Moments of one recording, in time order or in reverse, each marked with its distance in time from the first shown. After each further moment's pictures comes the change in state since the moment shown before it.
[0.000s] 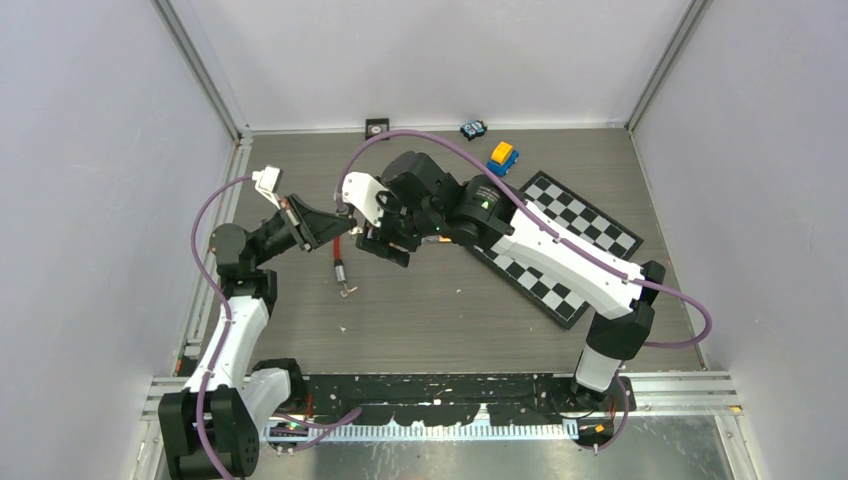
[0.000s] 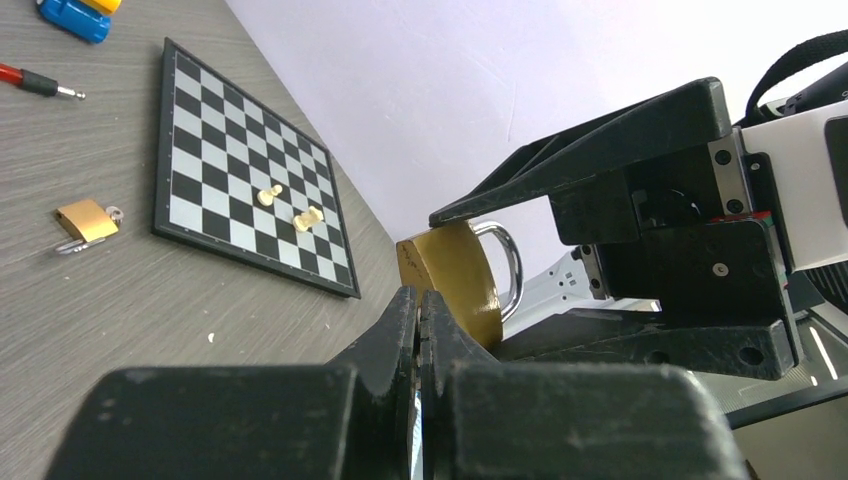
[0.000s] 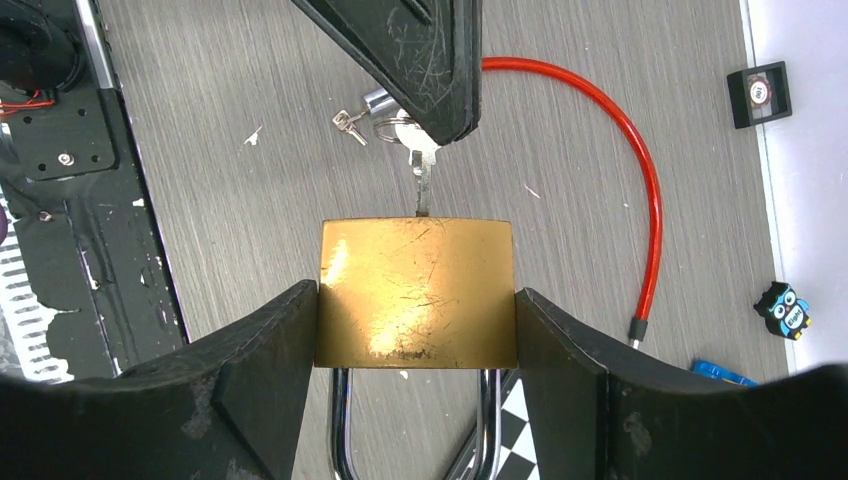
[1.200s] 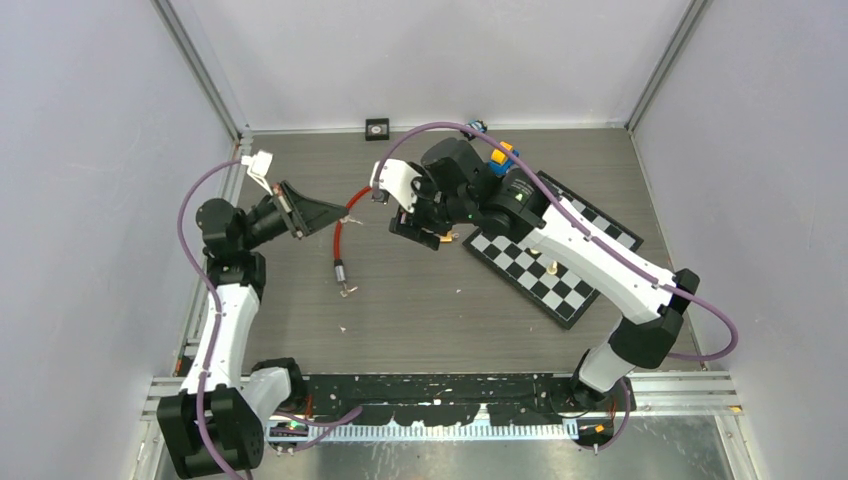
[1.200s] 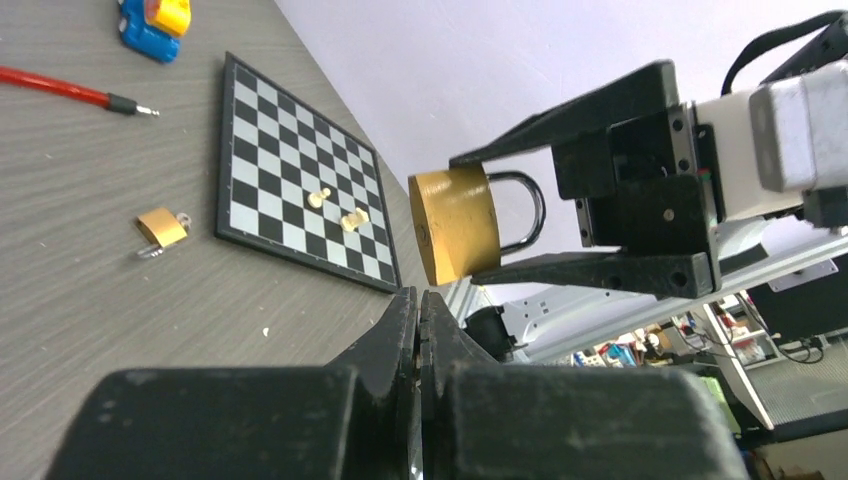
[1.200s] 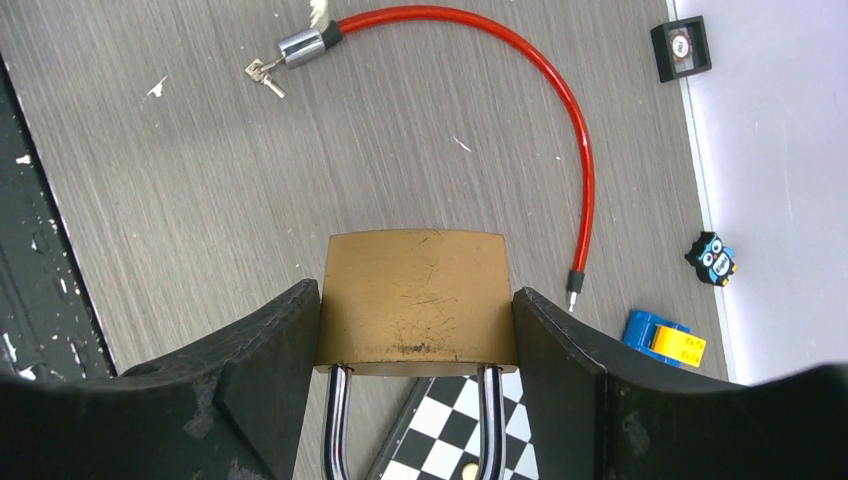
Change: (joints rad) left arm 0.060 0.019 0.142 -0.289 0.049 0.201; right arm -0.126 -0.129 -0.170 0.066 -0.005 -0.114
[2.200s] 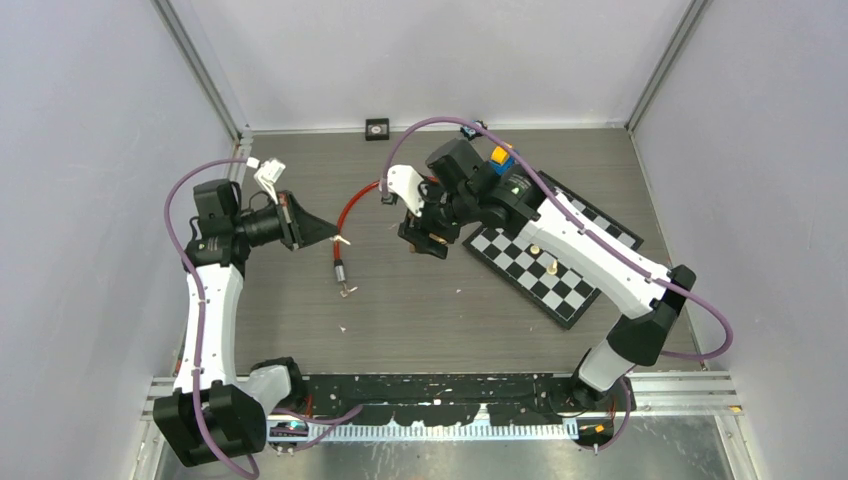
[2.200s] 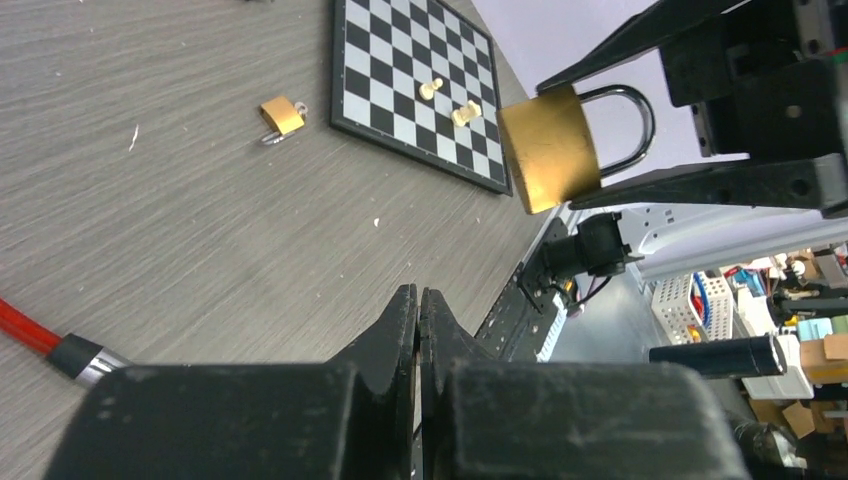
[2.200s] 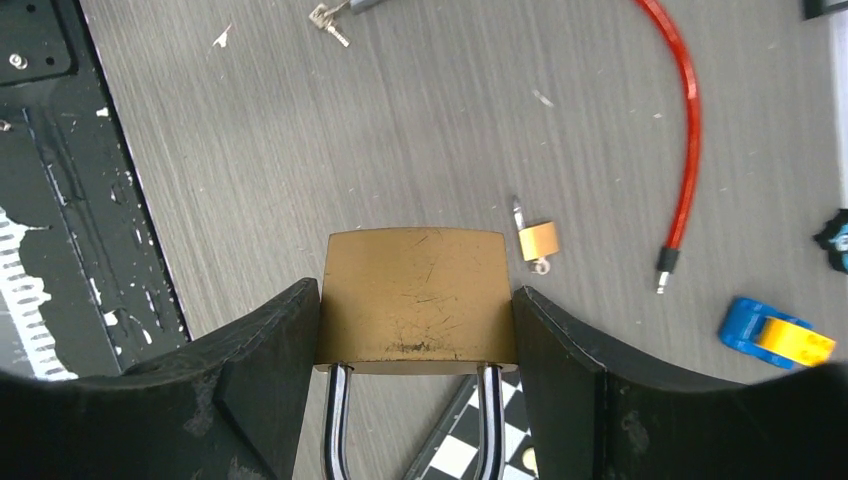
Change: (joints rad) left arm 0.064 0.071 0.313 -1.036 0.015 0.914; right arm -0.067 0.005 -0.022 -0.093 -0.146 0.039
